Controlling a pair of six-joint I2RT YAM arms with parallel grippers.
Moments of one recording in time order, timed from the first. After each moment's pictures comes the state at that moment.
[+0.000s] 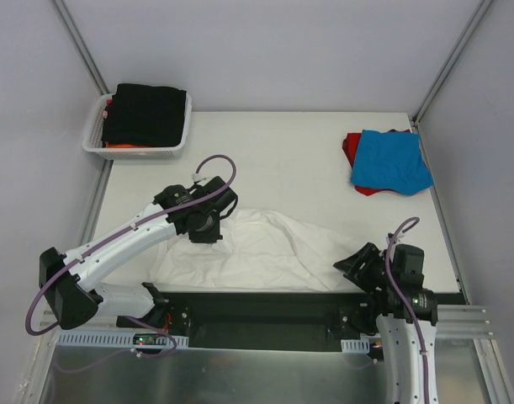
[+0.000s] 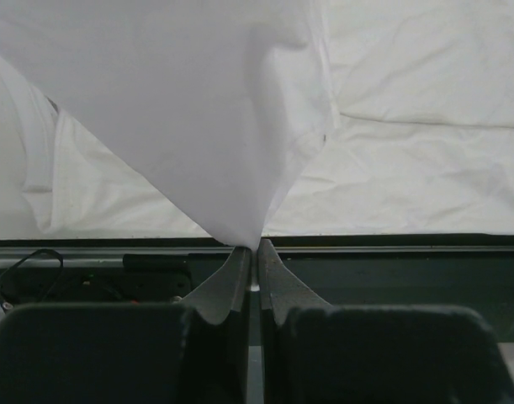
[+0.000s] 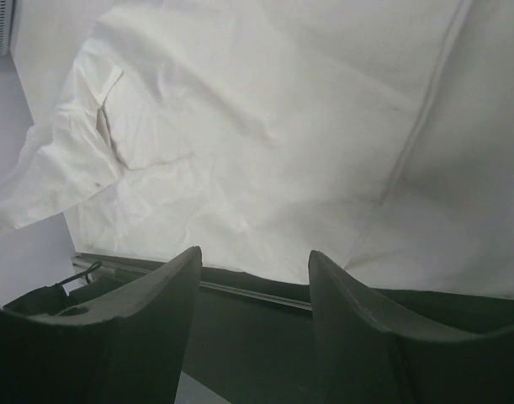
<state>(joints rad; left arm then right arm) -0.84 1.25 1.16 -1.20 -0.24 -0.82 -0.06 0.17 0.34 -1.03 -0.50 0.68</state>
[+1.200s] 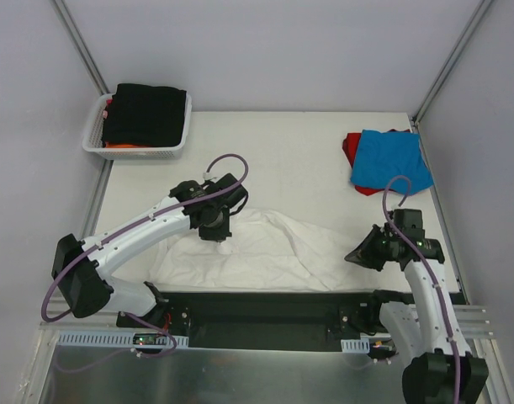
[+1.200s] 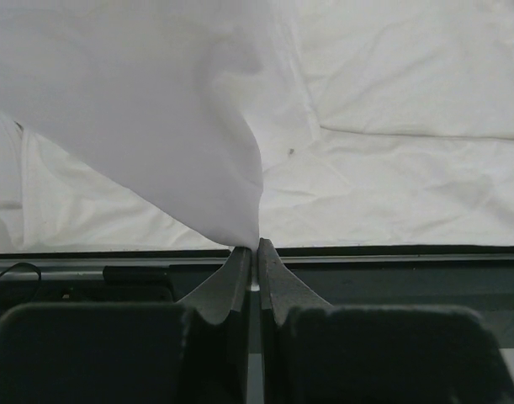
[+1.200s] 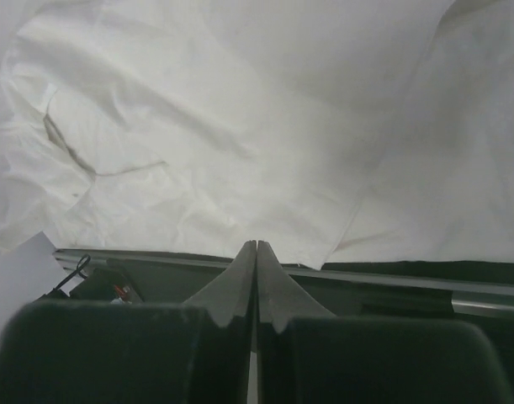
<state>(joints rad) -0.84 1.36 1.19 -1.15 -0.21 -0.82 -0.06 0.74 0.58 -0.98 -0.42 0.59</state>
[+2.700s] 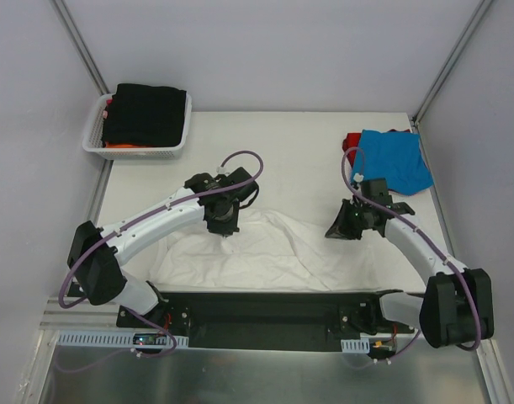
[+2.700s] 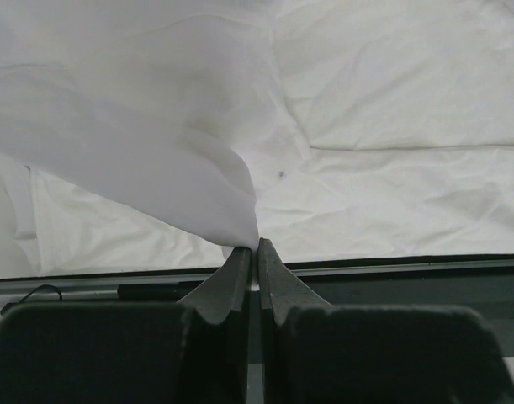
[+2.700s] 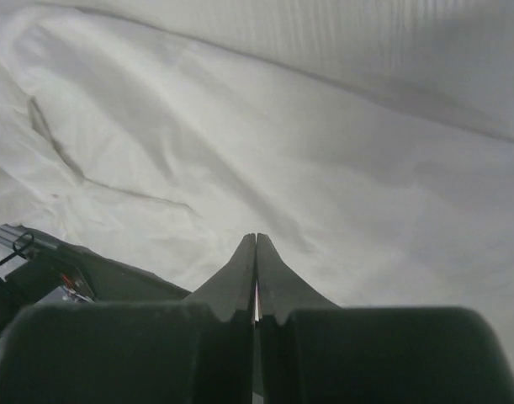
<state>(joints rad) -0.84 1.48 1.27 -1.13 -0.22 -0.72 0.19 1.21 0.75 -0.62 -0.38 0.51</state>
